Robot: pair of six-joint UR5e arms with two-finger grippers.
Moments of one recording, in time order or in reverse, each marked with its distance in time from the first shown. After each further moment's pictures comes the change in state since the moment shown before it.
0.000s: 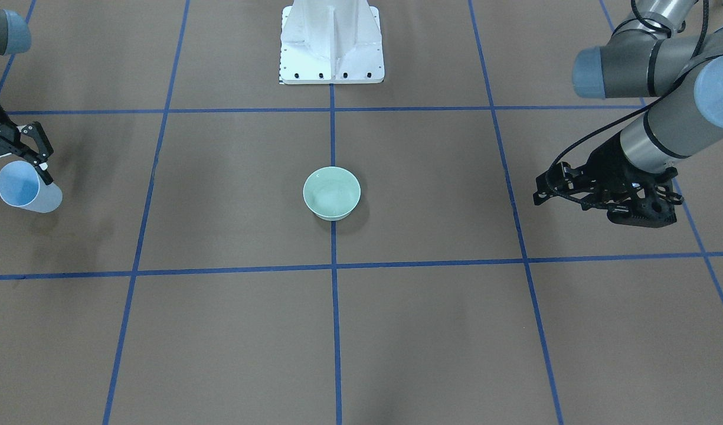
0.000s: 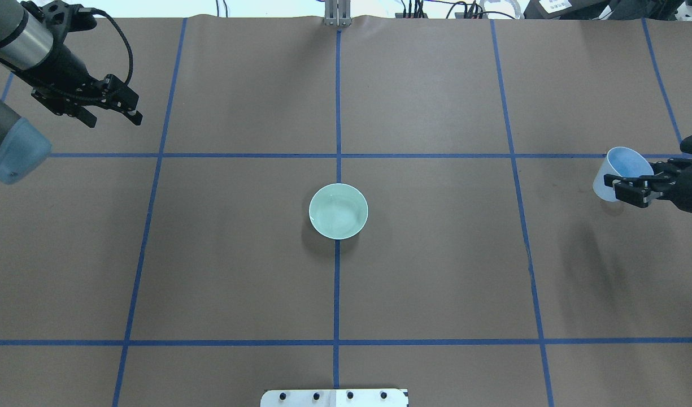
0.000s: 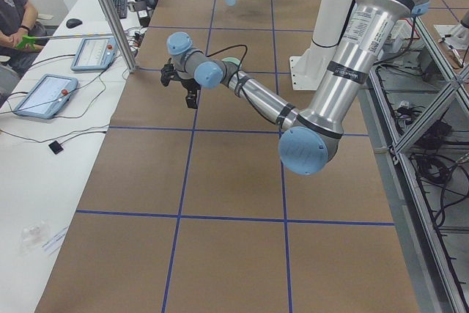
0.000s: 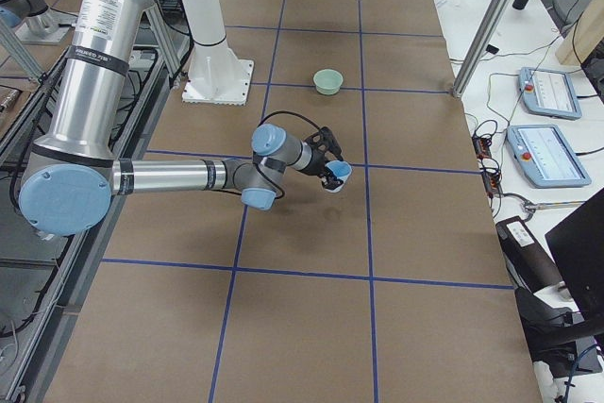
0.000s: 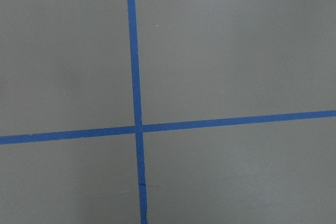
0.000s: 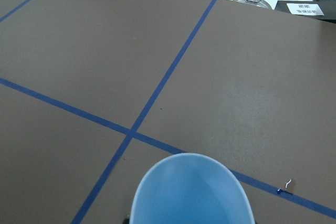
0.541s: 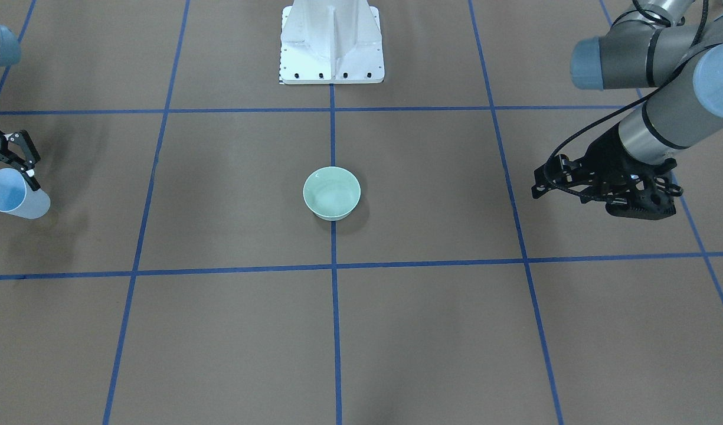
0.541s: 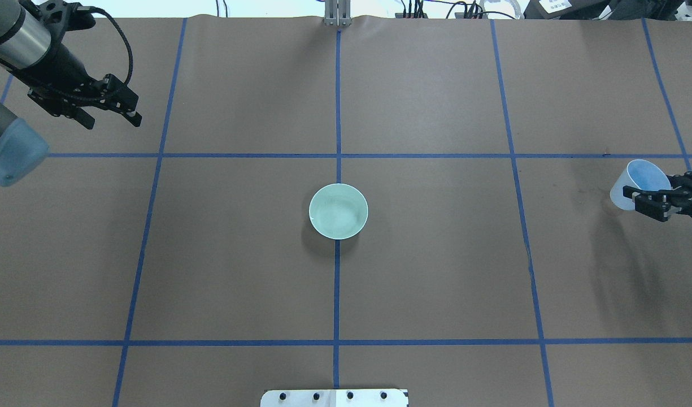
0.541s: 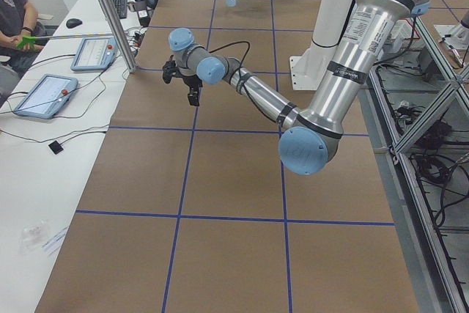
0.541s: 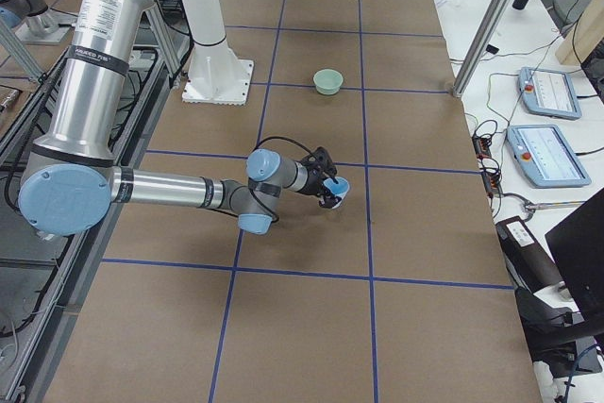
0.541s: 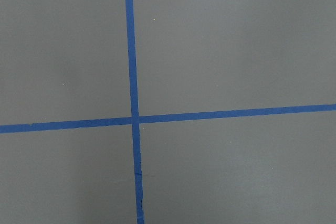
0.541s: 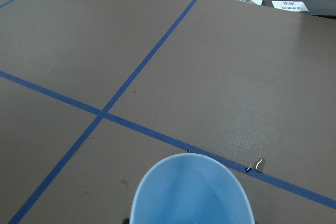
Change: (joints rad) left arm 0.002 0.000 -0.028 0.039 0.001 0.000; right arm -0.002 0.006 -0.129 0.142 -0.019 0.000
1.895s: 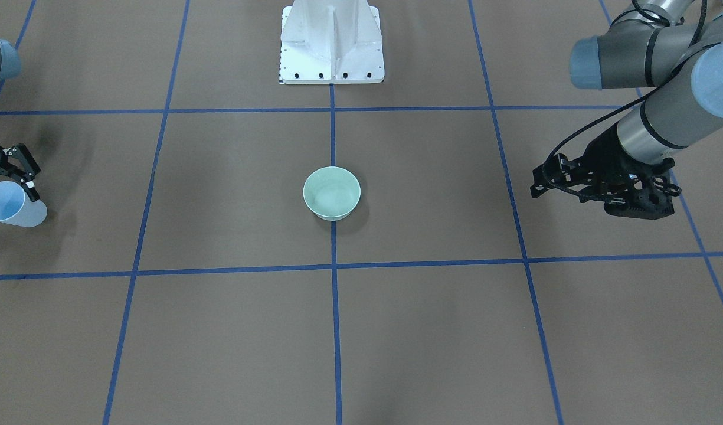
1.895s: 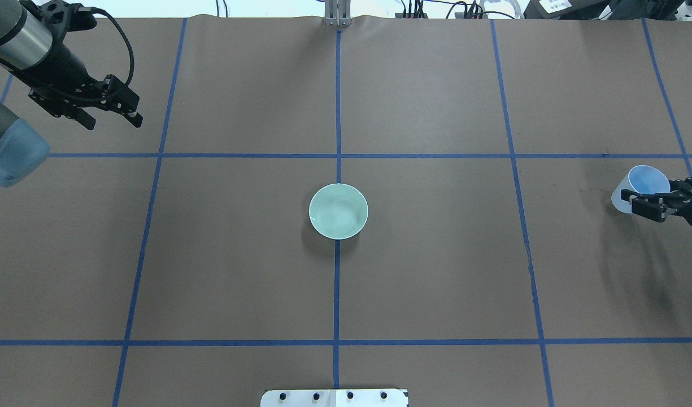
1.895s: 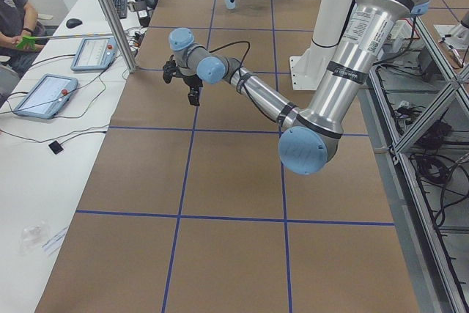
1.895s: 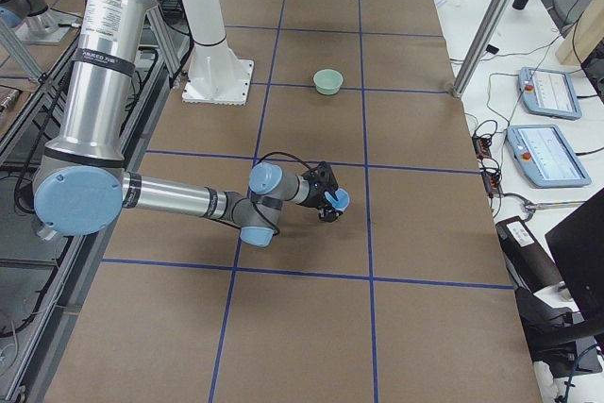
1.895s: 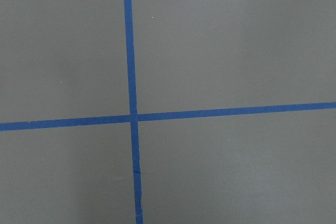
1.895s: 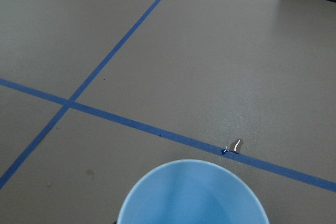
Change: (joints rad) left arm 0.002 -0.002 -0.001 0.002 0.000 0.000; right arm -0.016 0.039 -0.108 0.055 -0.028 0.074
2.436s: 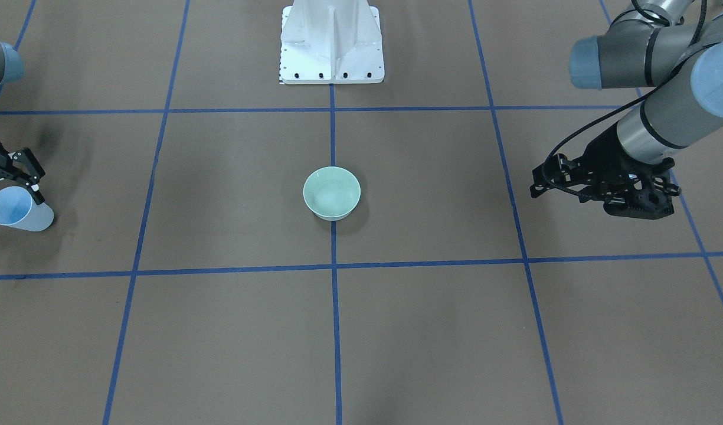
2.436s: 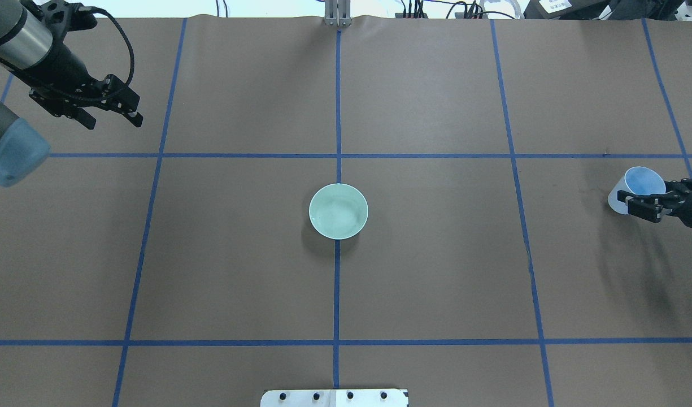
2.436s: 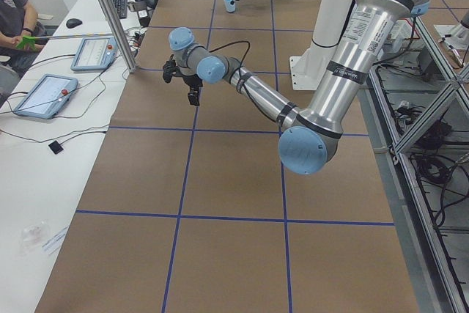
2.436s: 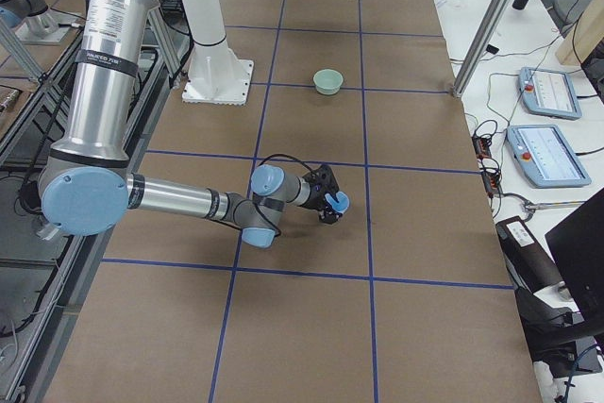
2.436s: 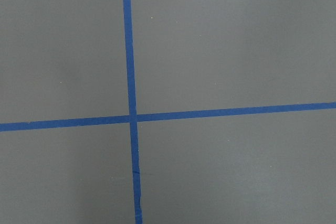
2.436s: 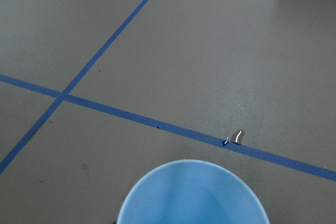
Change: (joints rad) left arm 0.000 -0.002 0.000 0.000 0.000 0.000; right arm -0.012 0.013 -0.021 0.000 -0.003 0.003
